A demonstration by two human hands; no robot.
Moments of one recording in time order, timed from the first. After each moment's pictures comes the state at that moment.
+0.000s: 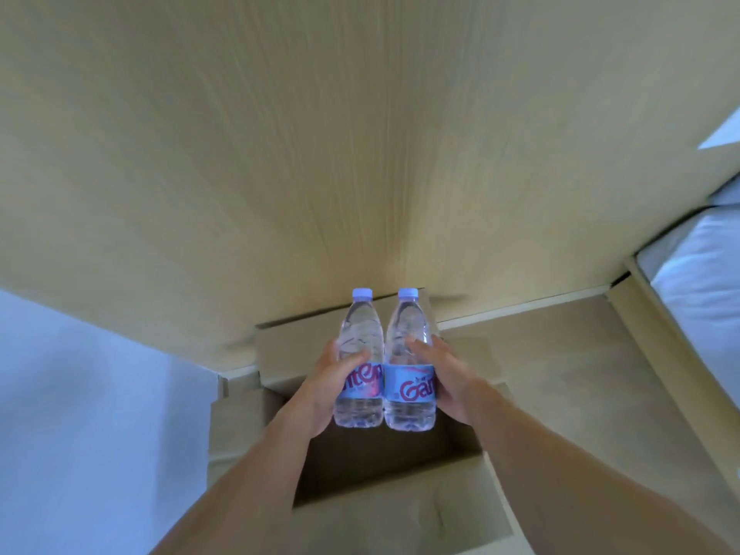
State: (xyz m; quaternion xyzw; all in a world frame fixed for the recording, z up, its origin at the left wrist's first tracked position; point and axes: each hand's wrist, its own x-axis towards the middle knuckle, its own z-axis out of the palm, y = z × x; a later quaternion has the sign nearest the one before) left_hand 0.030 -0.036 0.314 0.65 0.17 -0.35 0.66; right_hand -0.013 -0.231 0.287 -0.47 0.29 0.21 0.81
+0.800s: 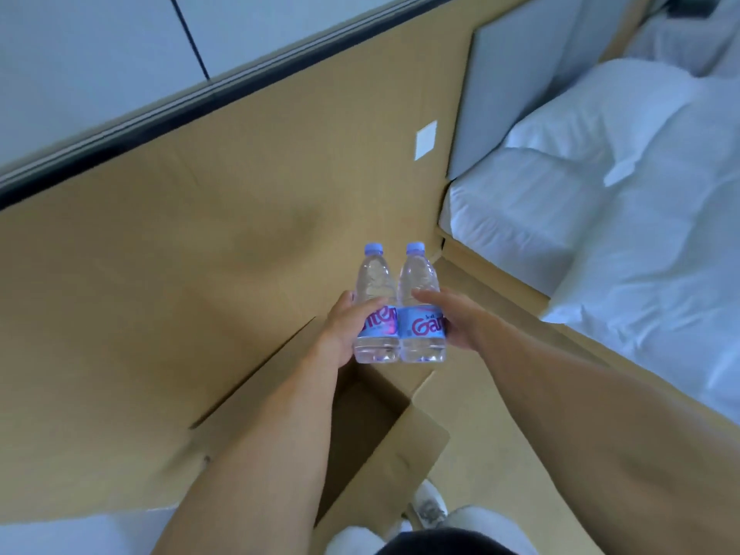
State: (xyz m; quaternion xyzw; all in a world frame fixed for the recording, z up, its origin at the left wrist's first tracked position) left_hand -0.019 -0.181 0.483 0.65 -0.08 -0.49 0.57; right_hand -0.153 -0.324 0.486 -0.42 0.43 -0.03 0.79
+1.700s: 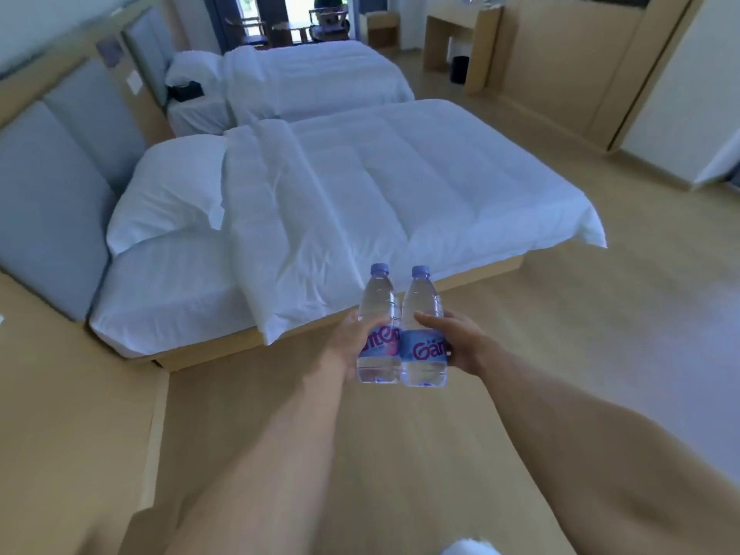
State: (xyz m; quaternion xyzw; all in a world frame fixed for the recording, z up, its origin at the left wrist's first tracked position) left_hand -0.462 -0.308 0.520 0.50 -0.44 -0.71 0.25; right_hand -0.648 -0.242 0.511 -0.21 0.62 -0.47 0.59
